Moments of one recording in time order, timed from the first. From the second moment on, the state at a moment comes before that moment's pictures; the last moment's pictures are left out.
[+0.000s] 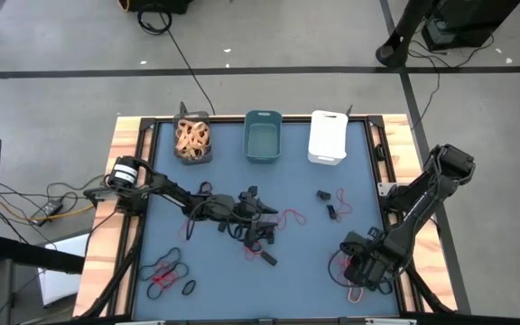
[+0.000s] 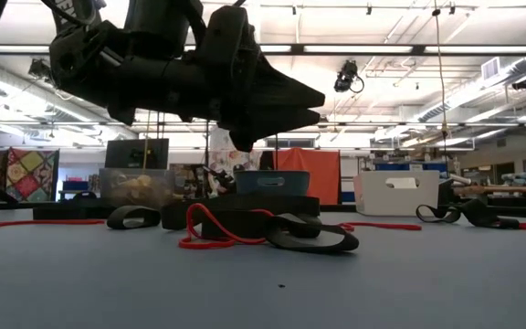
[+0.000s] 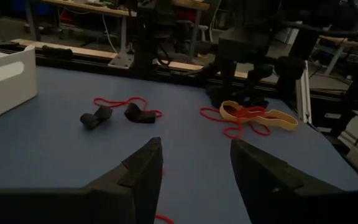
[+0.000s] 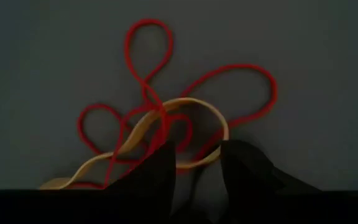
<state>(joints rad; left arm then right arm) -0.17 1.89 0.74 1.04 -0.11 -0.19 0.92 1.47 0.82 -0.82 0.05 1.58</state>
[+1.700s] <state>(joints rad) -0.17 1.89 0.81 1.13 -0.13 -0.19 0.83 1.47 1.10 -1.17 0.25 1.03</state>
